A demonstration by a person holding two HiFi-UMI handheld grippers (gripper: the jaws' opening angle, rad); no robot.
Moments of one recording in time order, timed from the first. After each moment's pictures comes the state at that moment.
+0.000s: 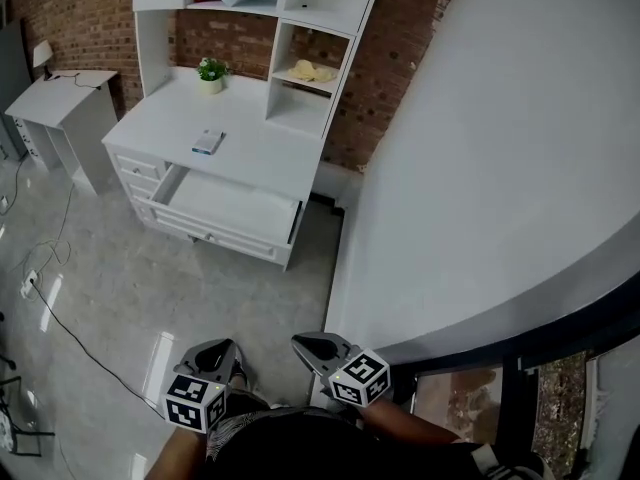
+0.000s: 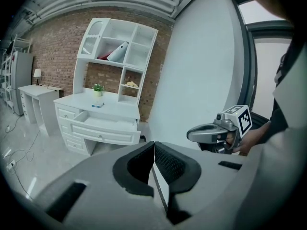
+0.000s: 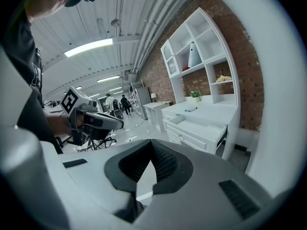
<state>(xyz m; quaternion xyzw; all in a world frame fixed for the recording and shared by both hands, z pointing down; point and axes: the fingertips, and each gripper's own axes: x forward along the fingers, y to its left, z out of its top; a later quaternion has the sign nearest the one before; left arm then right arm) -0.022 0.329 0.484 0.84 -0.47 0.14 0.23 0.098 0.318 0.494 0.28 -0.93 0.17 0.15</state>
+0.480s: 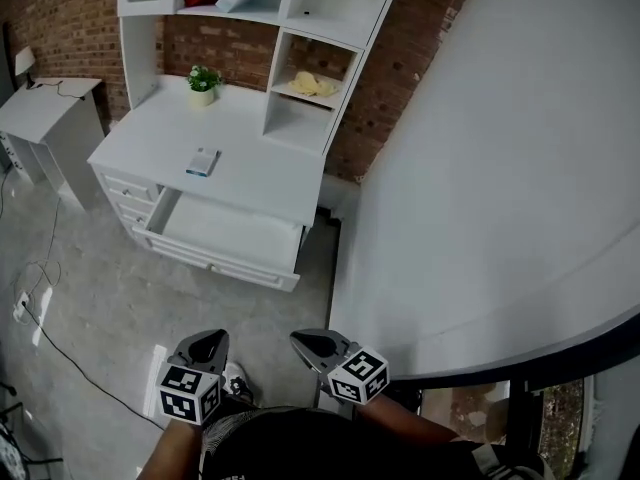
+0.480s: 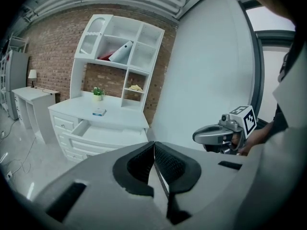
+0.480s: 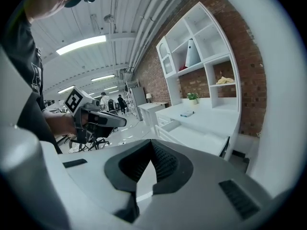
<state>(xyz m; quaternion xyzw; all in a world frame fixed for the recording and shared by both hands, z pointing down) -0.082 0.203 0.473 0.85 -0.46 0.13 0.23 0.048 0.208 0.481 0.30 -0.93 0.17 0.16</state>
